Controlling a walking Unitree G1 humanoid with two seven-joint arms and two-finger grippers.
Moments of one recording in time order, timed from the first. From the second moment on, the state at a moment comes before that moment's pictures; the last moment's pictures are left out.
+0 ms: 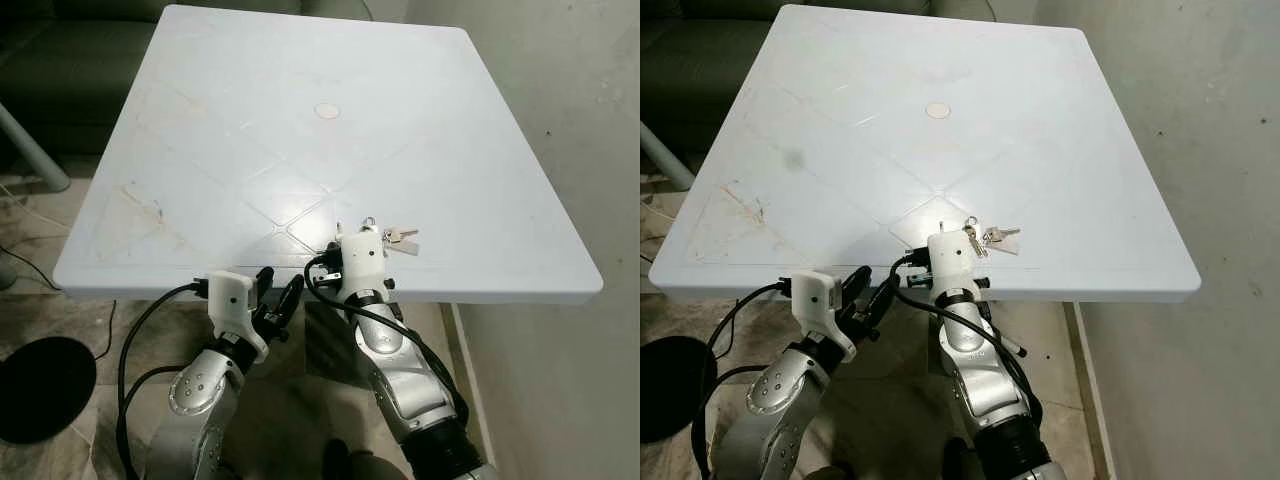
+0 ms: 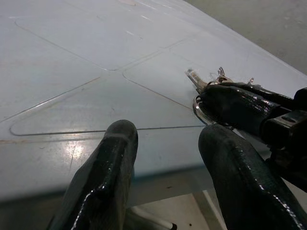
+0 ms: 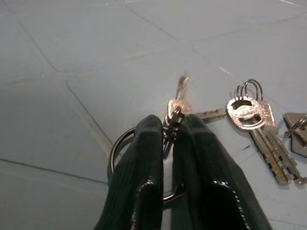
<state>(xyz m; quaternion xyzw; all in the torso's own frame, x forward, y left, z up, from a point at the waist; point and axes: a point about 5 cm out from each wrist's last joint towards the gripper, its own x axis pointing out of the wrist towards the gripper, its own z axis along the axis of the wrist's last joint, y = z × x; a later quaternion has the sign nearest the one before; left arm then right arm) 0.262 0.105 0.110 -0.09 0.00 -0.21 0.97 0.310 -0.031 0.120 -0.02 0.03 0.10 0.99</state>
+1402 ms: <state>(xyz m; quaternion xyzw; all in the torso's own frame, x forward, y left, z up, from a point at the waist) 0.305 0.119 0.142 -0.10 -0.05 -0.16 0.98 0.337 -0.077 0.154 0.06 -0.04 0.12 0.99</state>
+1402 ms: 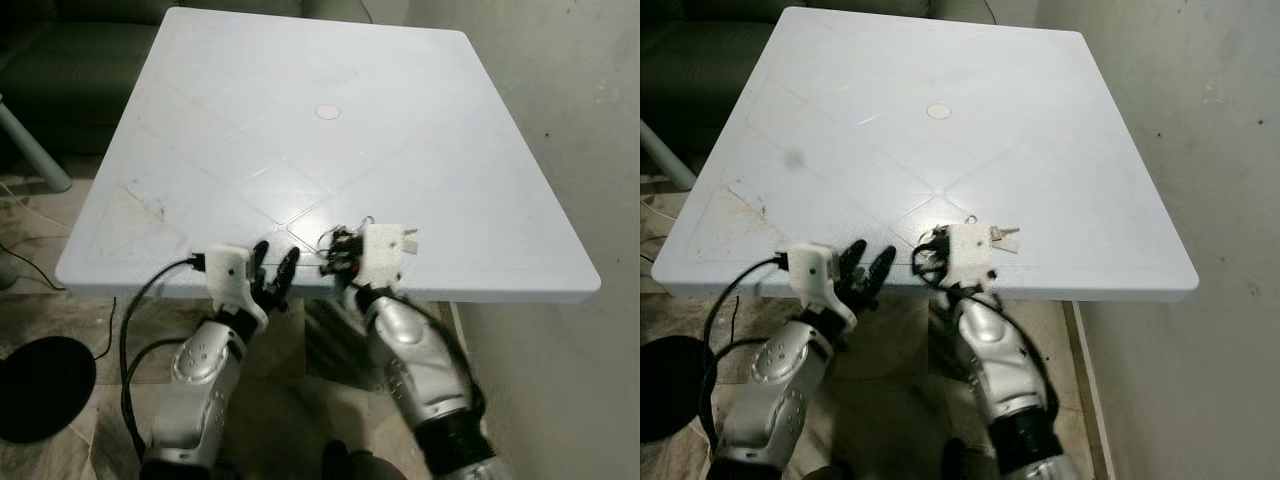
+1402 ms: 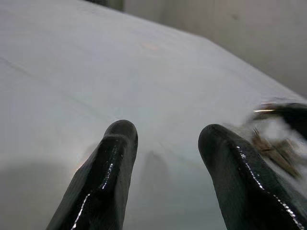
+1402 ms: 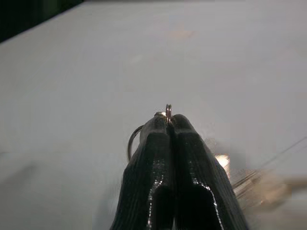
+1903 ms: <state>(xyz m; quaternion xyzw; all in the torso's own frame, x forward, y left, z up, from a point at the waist) 0.342 0.150 0.176 -0.09 -0.08 -0.11 0.99 0.349 -0.130 0.186 0.07 -0.10 0.07 0.99</state>
